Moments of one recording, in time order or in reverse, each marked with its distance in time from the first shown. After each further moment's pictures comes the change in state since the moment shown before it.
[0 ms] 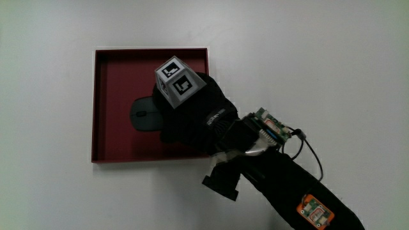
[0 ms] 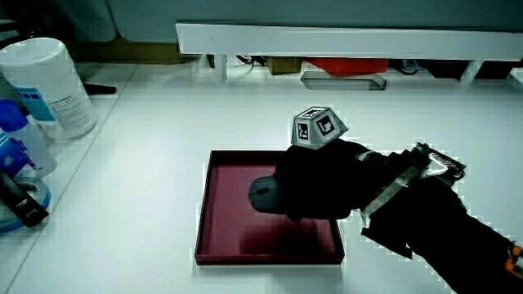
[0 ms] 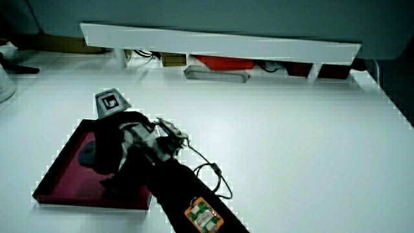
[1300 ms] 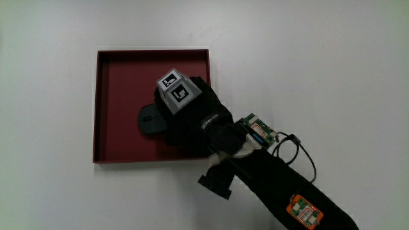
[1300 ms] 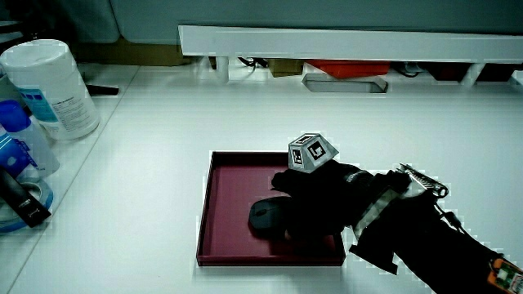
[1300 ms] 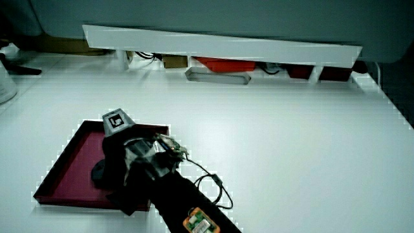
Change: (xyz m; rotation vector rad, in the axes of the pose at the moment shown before) arm -0.008 0.035 -0.043 -0.165 -0.031 -0.006
